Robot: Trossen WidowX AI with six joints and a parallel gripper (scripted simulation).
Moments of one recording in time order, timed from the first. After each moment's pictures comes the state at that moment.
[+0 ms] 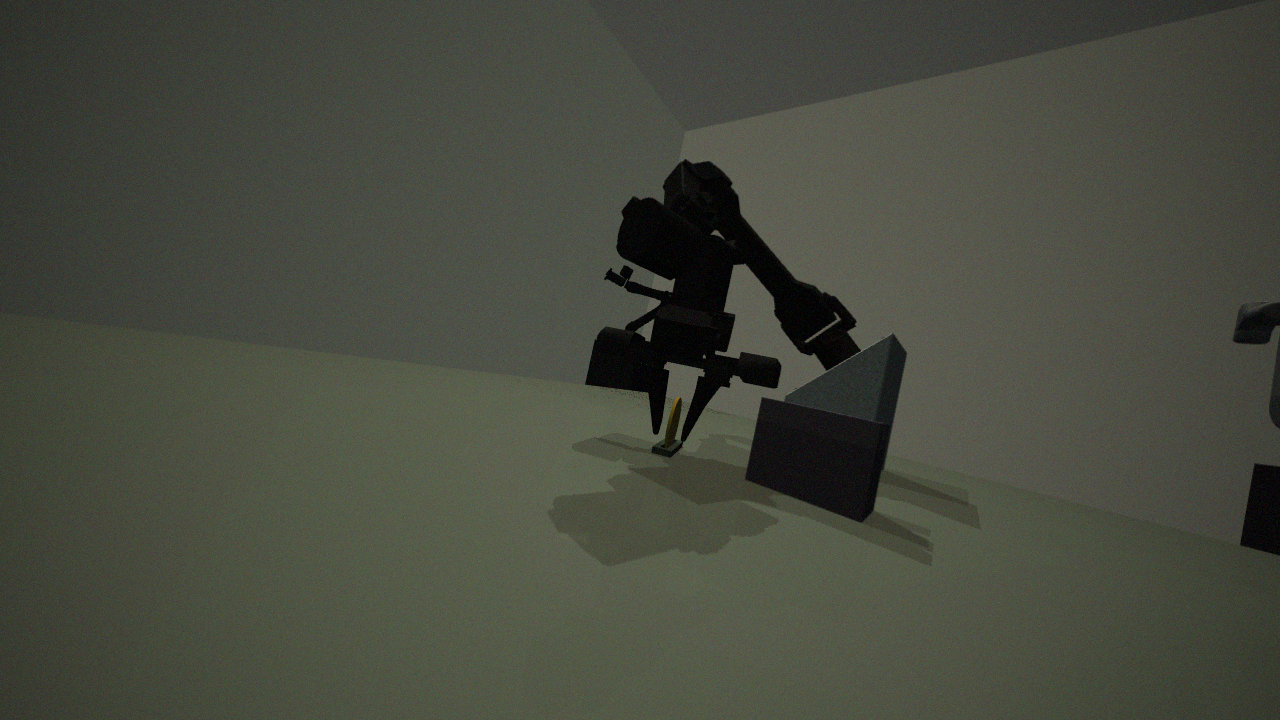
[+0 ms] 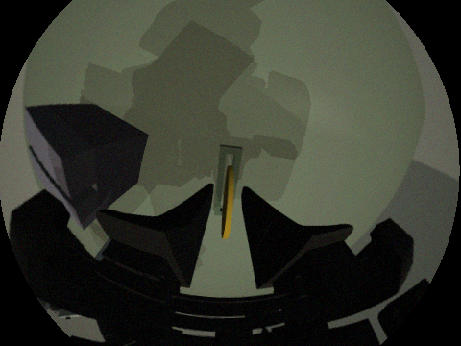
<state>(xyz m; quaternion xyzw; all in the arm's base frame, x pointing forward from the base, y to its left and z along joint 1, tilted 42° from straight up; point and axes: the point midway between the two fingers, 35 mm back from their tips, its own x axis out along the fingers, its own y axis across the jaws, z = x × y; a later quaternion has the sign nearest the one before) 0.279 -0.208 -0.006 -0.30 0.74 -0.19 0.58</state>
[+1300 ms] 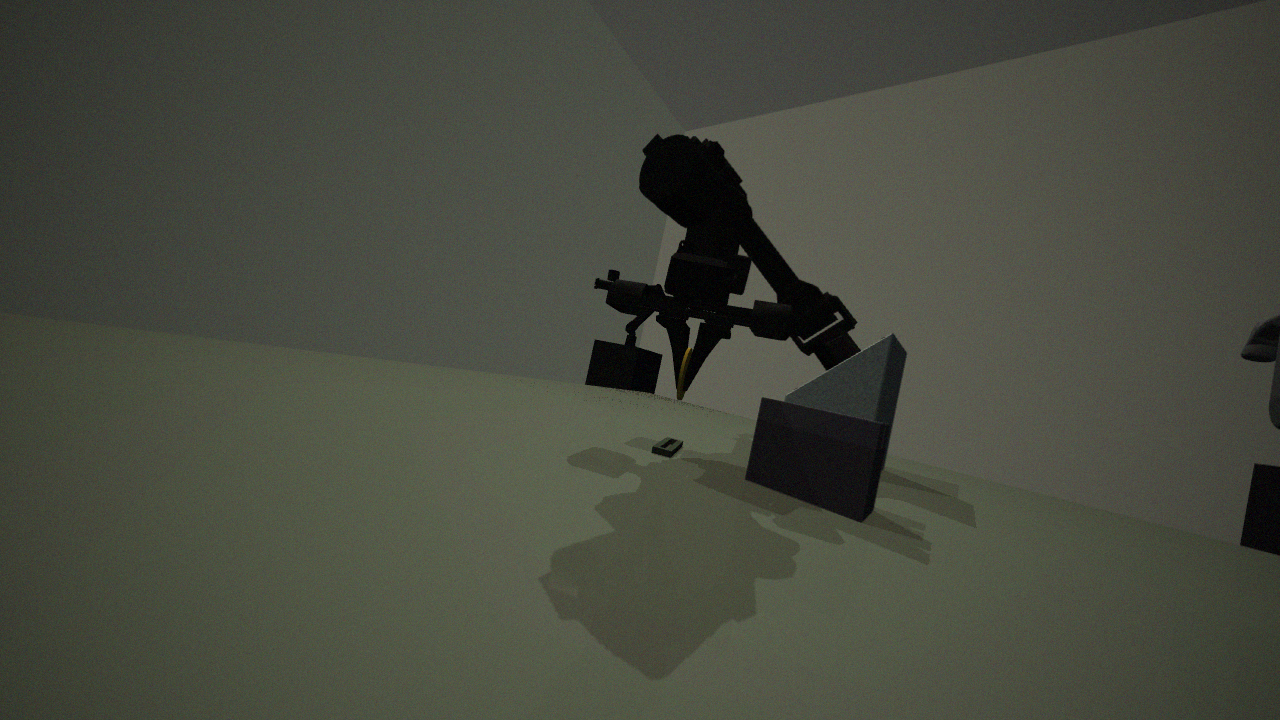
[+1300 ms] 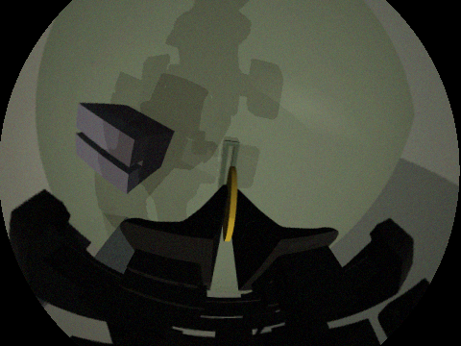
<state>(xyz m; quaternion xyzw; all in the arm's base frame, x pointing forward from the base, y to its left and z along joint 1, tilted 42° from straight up) 0.290 -0.172 0.029 -0.30 0.74 -0.18 0.57</state>
